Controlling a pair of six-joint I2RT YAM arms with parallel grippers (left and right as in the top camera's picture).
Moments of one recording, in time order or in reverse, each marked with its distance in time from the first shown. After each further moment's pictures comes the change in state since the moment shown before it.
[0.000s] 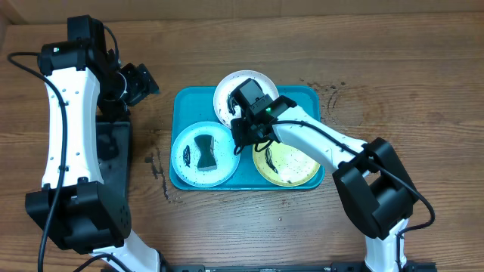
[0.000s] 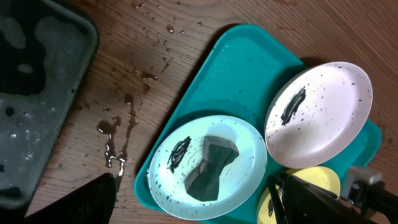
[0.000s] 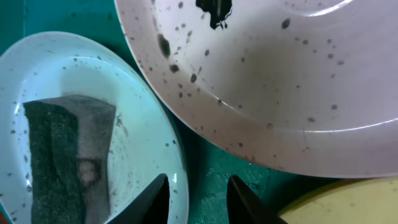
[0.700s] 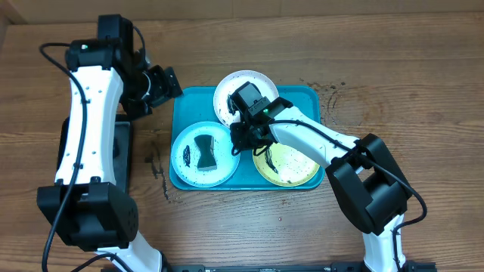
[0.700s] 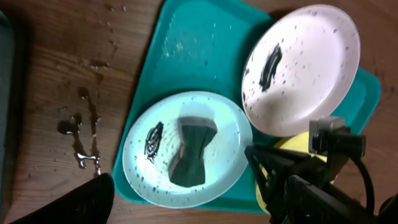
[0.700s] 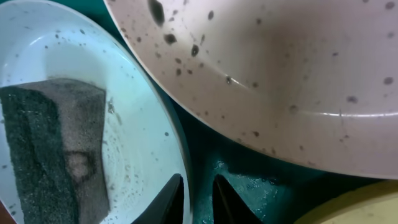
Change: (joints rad) left arm -0.116 0.000 -0.034 0.012 0.045 0.077; right arm 0.000 0.041 0.000 -0.014 -0.067 0.030
